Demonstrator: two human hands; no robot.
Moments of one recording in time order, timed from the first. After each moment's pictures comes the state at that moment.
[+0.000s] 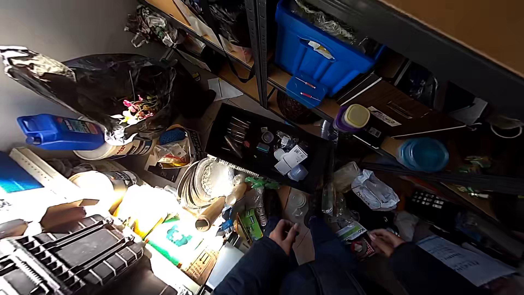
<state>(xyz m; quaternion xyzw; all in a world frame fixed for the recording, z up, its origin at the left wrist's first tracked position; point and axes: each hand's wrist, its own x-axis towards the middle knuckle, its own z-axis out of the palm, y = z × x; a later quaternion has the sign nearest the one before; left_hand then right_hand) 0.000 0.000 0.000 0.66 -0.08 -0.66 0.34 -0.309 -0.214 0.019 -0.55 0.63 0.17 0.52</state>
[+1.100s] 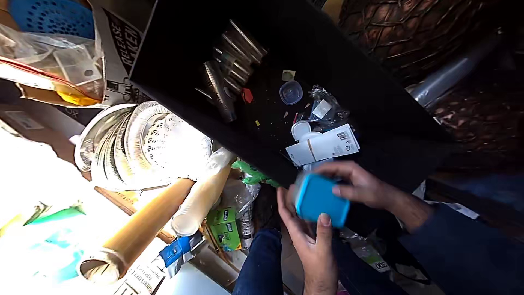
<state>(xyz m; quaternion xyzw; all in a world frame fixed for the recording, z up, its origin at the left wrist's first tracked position) 0.001 -0.083 -0.319 0.62 0.23 -0.26 0.71 0.007 -0.269 -0.374 -0.63 0.10 0.21 0.74</state>
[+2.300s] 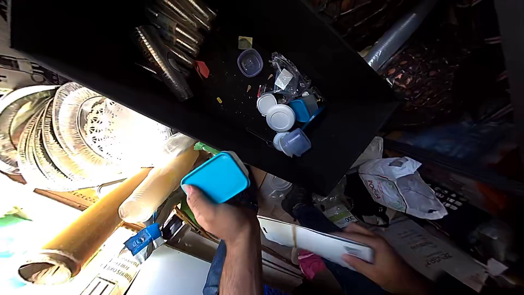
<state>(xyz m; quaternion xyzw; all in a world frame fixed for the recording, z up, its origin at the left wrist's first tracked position) 0.050 -0.067 -0.320 0.67 0.39 -0.05 0.63 -0.254 -0.208 -0.260 -0.71 0.34 0.20 0.59</state>
